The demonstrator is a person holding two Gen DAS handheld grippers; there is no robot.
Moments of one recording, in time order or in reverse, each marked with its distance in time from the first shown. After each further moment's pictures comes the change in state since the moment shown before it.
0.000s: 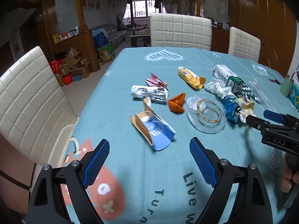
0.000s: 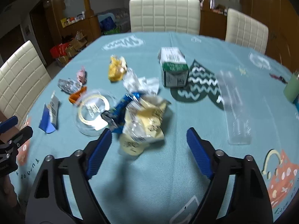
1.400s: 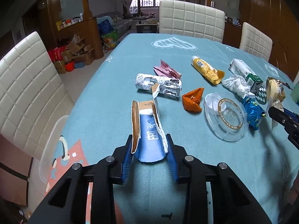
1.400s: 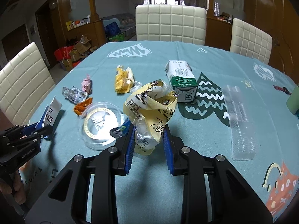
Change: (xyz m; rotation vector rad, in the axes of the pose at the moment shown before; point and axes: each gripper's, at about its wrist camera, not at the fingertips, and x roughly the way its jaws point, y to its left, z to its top) left arm 0.044 0.013 0.008 -0.062 0.074 0.018; right arm -0.003 0.016 0.016 -0.045 -0.072 0.011
